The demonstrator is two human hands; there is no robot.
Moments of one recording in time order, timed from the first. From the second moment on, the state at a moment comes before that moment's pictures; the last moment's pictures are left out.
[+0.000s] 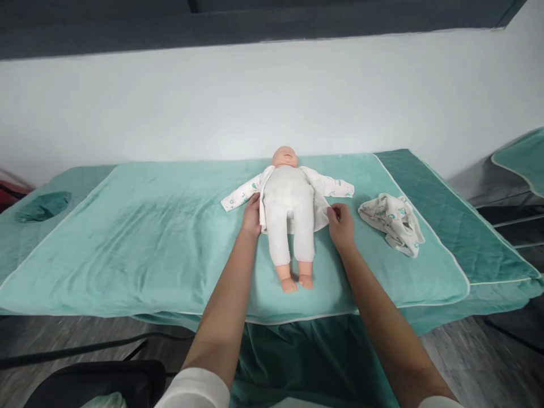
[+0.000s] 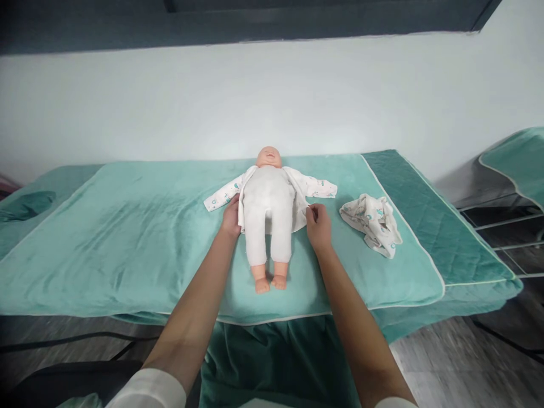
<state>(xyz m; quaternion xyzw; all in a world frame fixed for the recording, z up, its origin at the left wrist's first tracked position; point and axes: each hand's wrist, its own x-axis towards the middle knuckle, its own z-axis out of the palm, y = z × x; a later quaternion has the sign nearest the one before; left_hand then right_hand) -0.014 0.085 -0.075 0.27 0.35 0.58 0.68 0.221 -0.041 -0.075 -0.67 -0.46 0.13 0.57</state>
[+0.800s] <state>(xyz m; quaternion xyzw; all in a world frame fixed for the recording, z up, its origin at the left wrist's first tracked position) -0.029 0.009 -0.074 0.55 0.45 0.58 0.39 0.219 -0.058 -0.073 -0.67 -0.52 0.12 0.52</state>
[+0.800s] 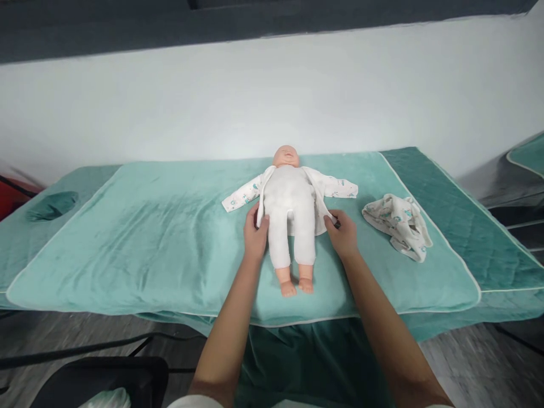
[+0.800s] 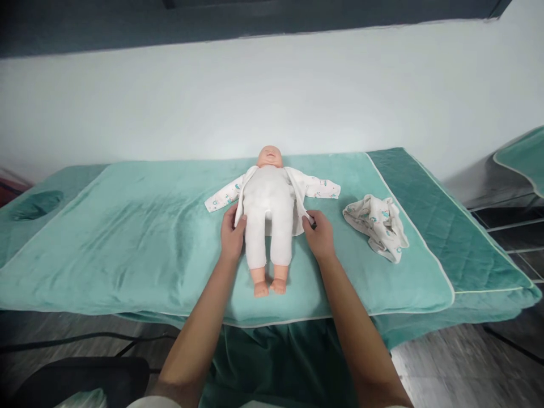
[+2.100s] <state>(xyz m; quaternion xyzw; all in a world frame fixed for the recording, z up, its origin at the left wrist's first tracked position) -0.042 -0.020 -0.049 0.72 0.44 0.50 0.21 0.311 -0.065 0.132 -0.67 -0.68 0.27 -0.07</state>
